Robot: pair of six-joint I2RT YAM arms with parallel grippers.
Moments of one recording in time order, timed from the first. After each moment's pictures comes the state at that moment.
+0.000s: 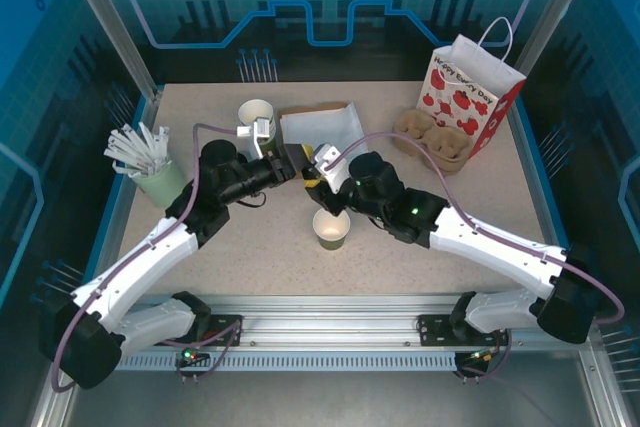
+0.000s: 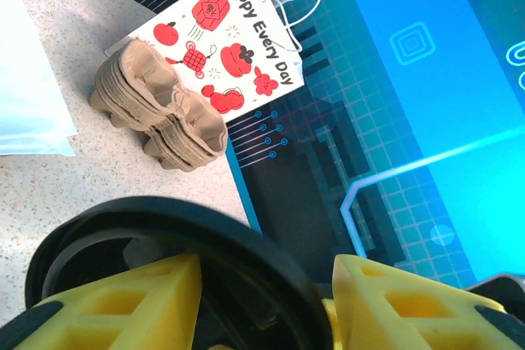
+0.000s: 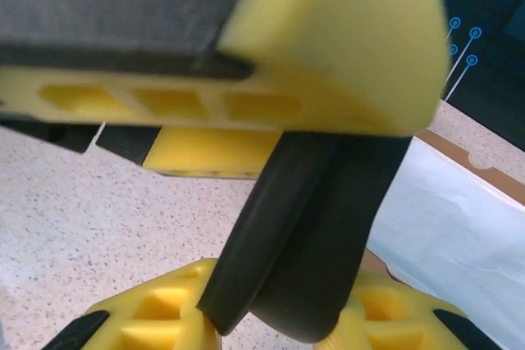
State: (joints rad) left arm -0.49 1.07 0.85 0.08 0.42 -1.00; right arm 0.94 1.28 1.06 -0.19 0.09 -0.07
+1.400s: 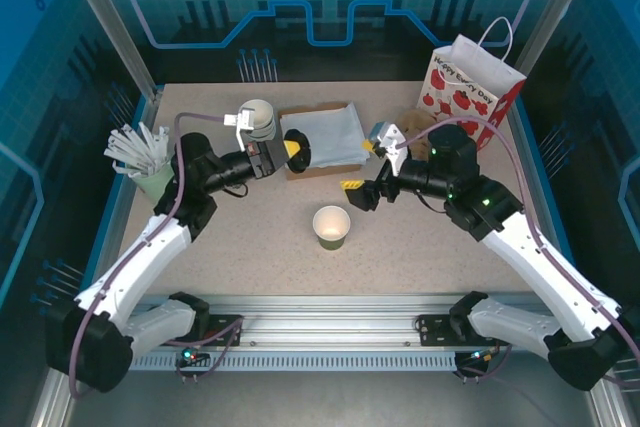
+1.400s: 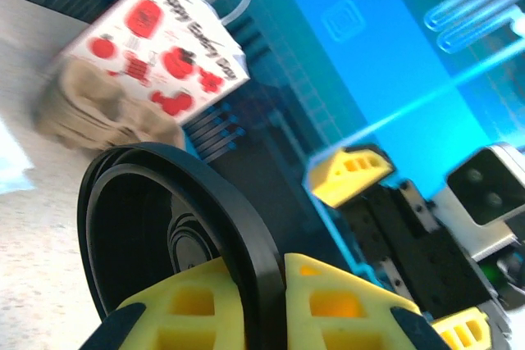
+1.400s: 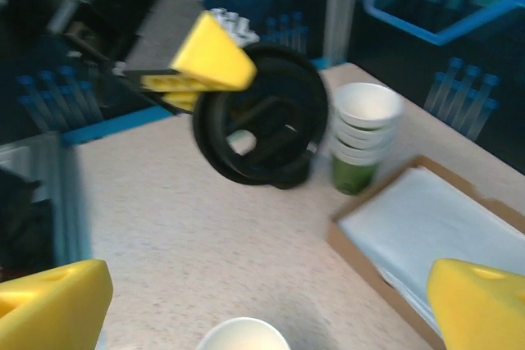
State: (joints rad) left arm -0.30 1.07 0.82 0.27 0.79 -0.98; right arm 0.57 1.05 1.13 -0.42 -0.51 -0.13
